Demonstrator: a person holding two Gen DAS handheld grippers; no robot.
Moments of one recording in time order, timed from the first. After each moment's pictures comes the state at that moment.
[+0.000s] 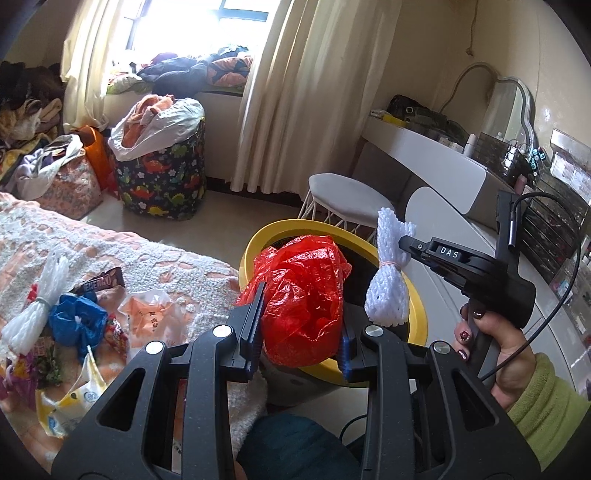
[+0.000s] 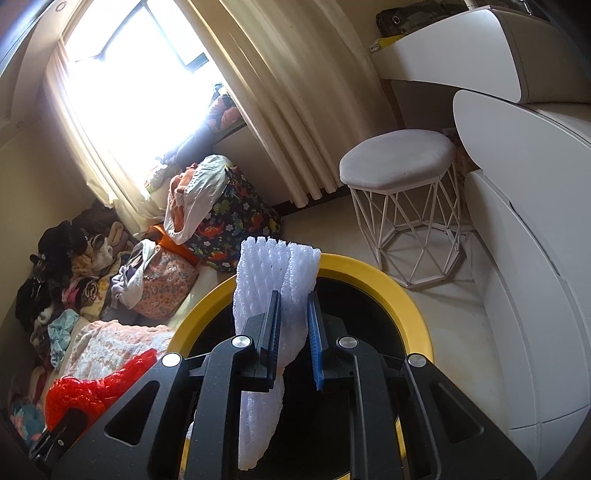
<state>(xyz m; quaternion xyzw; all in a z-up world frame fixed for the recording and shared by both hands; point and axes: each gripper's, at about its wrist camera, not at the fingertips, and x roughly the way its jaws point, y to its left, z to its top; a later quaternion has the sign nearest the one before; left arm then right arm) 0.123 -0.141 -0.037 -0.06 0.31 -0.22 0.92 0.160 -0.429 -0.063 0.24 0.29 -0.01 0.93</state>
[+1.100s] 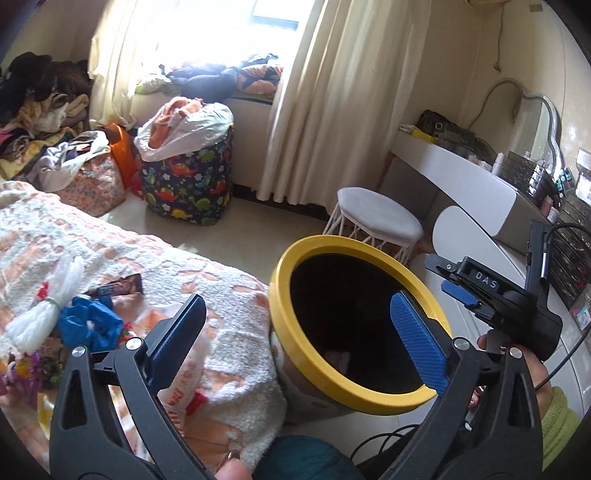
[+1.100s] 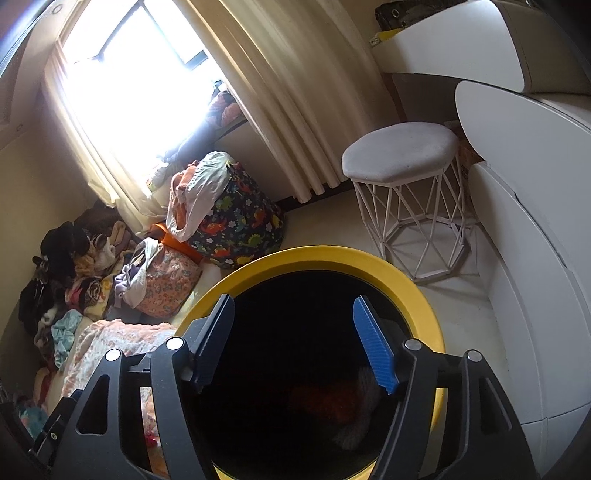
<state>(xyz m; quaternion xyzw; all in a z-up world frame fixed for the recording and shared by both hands) 0.135 -0.131 -0.039 -0.08 0.29 -0.16 0.94 0.162 -0.419 -0.062 0.25 0.29 0.00 0.92</state>
